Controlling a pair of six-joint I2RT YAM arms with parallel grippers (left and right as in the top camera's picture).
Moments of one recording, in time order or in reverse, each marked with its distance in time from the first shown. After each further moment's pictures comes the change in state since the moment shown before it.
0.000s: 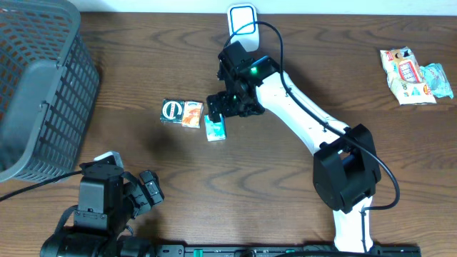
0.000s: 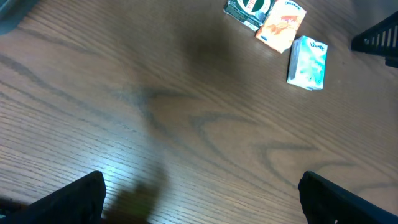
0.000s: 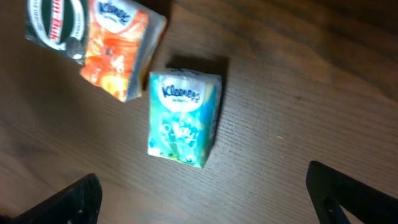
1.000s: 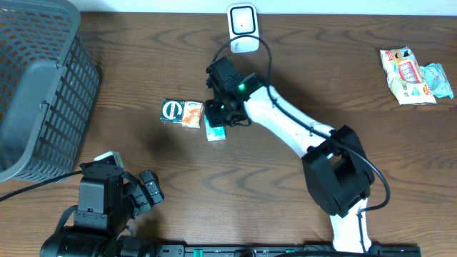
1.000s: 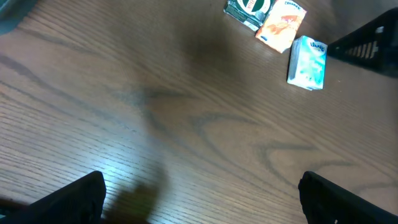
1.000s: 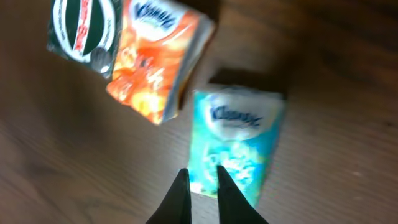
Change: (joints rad) left arm 0.000 0.000 0.000 0.000 0.000 0.000; right arm 0.078 0.004 -0.121 0.233 -0.006 0.114
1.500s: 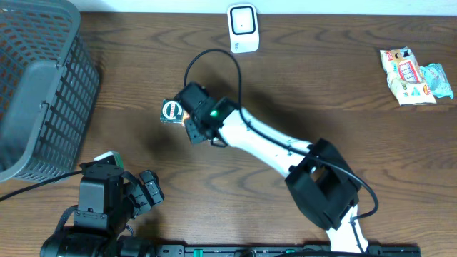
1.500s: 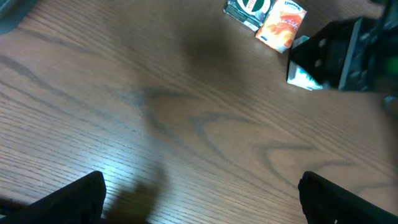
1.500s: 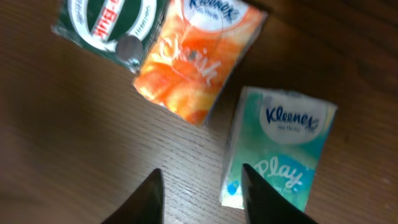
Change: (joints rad) left arm 0.000 0.000 0.000 0.000 0.000 0.000; right arm 0.189 0.000 -0.038 0.084 0.317 0.033
